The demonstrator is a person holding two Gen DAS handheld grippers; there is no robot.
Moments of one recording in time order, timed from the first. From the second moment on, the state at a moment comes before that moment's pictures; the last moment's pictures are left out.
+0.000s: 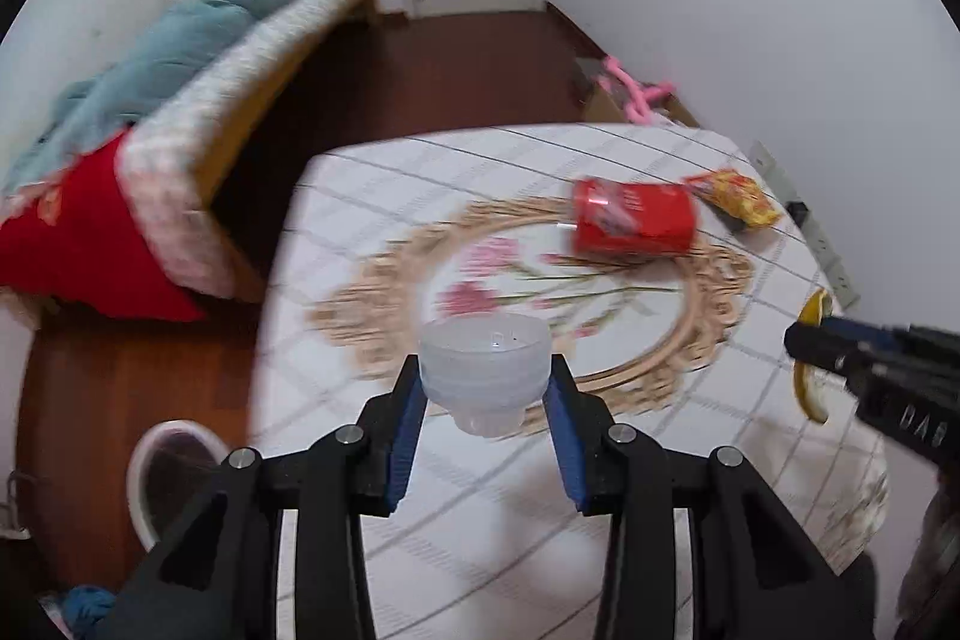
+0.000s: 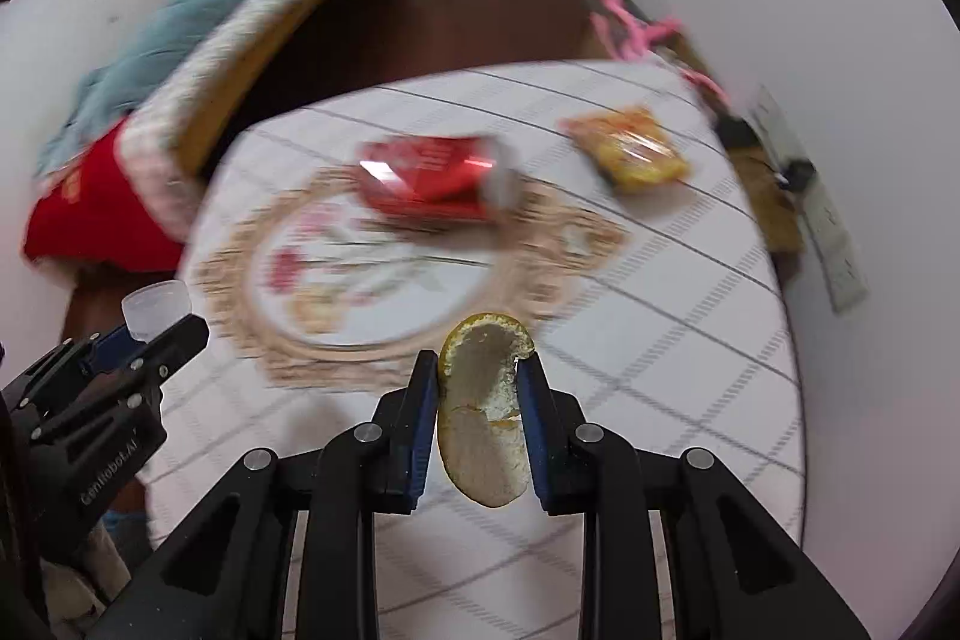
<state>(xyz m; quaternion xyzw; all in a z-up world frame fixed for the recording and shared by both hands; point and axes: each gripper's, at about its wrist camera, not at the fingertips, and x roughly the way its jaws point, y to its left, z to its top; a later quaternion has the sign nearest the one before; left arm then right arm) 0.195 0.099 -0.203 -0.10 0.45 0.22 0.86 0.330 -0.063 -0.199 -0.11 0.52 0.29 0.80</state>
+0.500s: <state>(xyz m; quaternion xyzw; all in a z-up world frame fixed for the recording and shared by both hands) -0.034 0.238 -0.176 -0.16 0.43 0.39 0.80 0.153 0.142 -0.166 -0.13 0.49 0.50 0.70</state>
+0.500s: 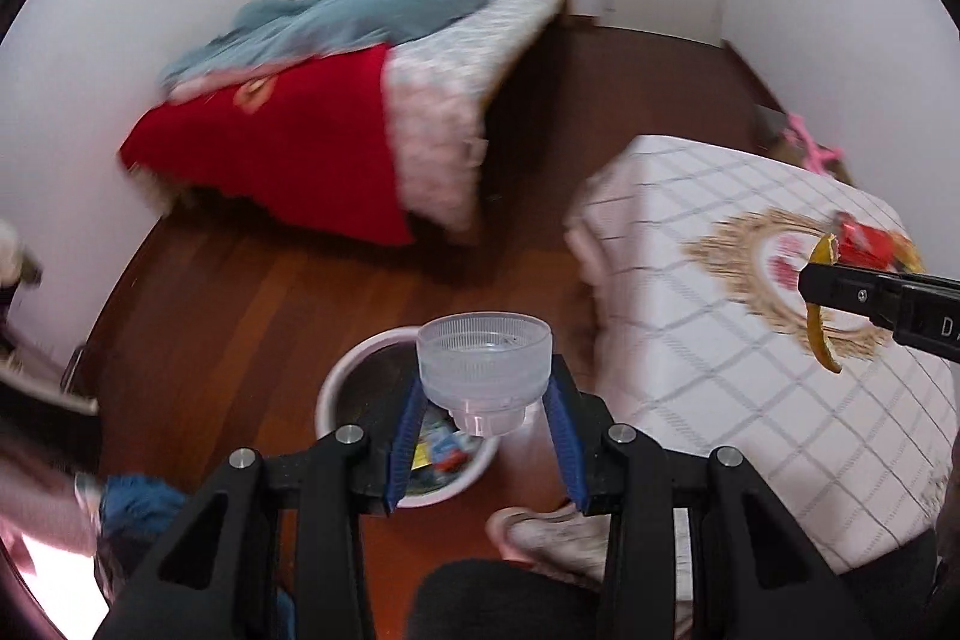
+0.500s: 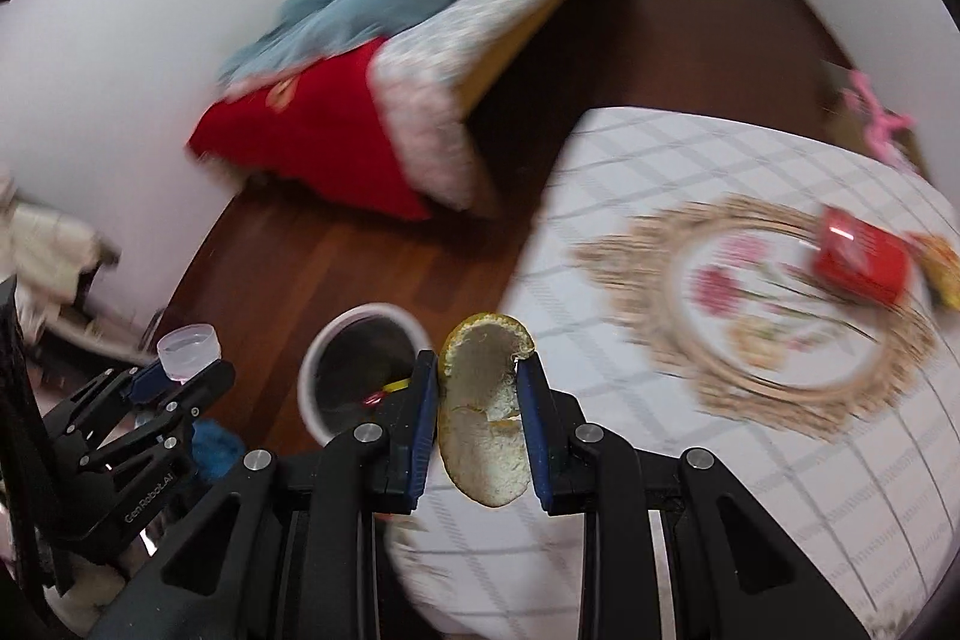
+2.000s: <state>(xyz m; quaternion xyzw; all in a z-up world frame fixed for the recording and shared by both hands) -0.138 0.418 -0.365 -0.39 0.48 0.45 0.65 0.067 0.416 -0.414 -0.30 0.58 0.49 0.57</state>
